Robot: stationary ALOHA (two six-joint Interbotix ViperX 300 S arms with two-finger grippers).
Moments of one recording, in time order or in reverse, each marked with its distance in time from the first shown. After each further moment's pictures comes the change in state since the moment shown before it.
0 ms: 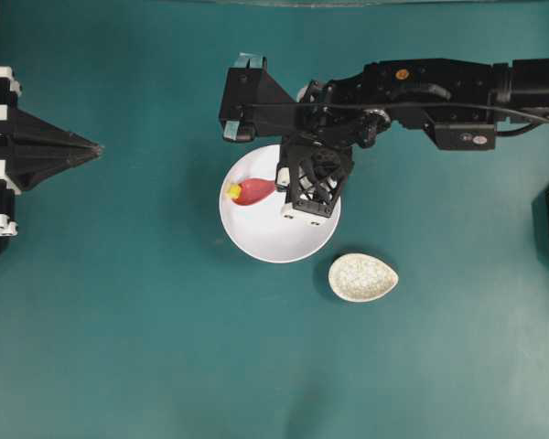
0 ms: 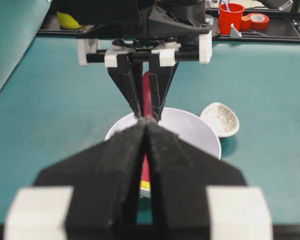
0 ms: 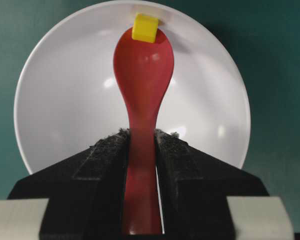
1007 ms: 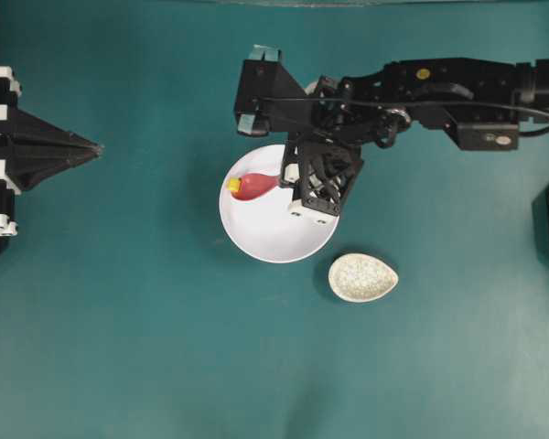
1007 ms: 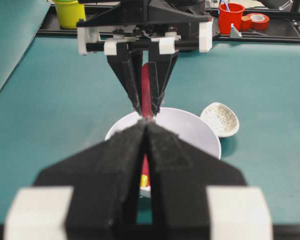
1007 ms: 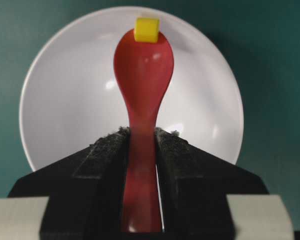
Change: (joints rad) left arm 0.000 0.000 0.000 0.000 0.000 0.000; right arm 0.000 -0.063 0.071 0.000 -0.087 0.002
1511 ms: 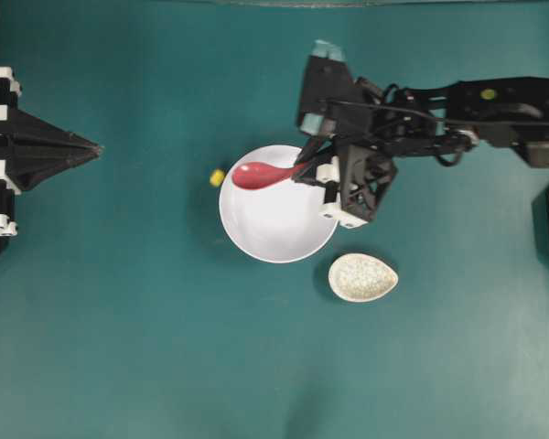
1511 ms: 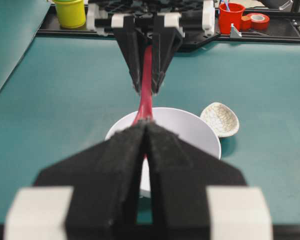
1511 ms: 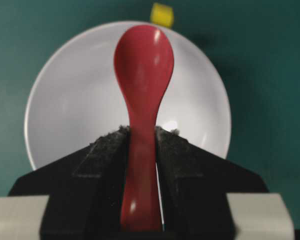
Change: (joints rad) left arm 0.000 0.000 0.000 0.000 0.000 0.000; right arm 0.021 -0.183 0.261 0.000 -0.341 0.009
